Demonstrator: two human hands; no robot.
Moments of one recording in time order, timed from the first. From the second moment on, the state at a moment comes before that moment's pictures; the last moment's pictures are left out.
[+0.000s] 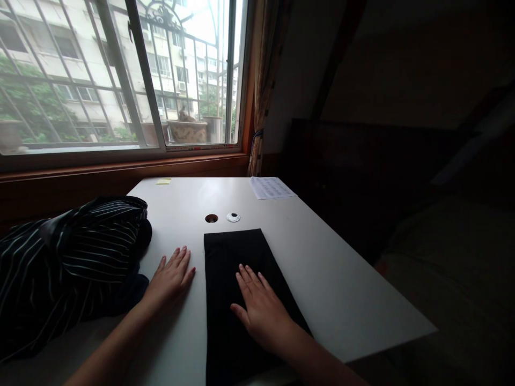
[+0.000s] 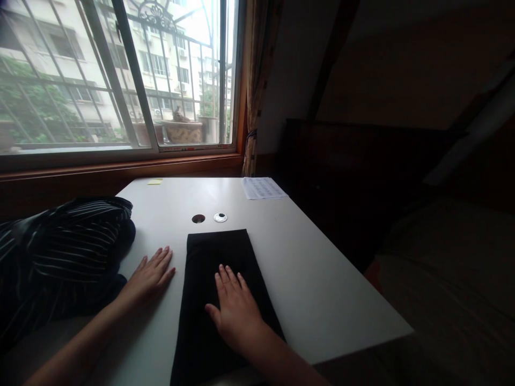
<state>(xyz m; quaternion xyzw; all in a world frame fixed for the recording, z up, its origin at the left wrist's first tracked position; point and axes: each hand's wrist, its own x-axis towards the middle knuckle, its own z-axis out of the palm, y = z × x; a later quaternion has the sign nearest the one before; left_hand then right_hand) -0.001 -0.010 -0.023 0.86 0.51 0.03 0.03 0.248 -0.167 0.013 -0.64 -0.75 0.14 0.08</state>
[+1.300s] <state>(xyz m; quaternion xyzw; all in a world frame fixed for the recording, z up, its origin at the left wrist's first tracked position) -0.003 -0.009 -0.033 0.86 0.50 0.04 0.02 0.431 -0.216 0.003 -0.61 -0.78 0.13 0.03</state>
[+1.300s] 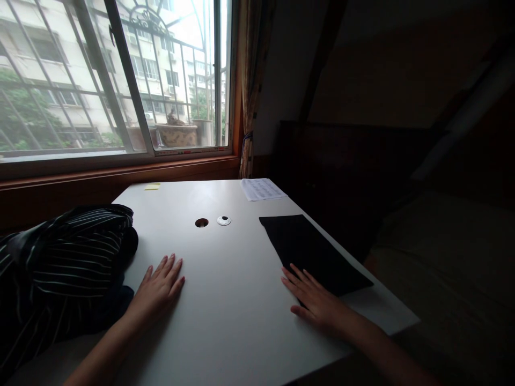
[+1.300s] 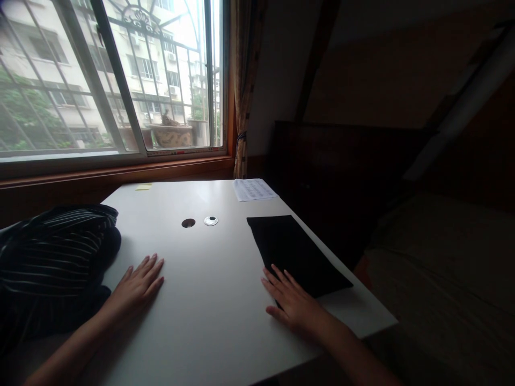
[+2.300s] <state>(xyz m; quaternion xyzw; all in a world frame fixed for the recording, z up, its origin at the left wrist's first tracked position) -0.008 -0.005 -0.041 0.87 0.49 0.05 0.01 0.544 -0.112 -0.040 -0.81 -0.58 -0.01 0.06</state>
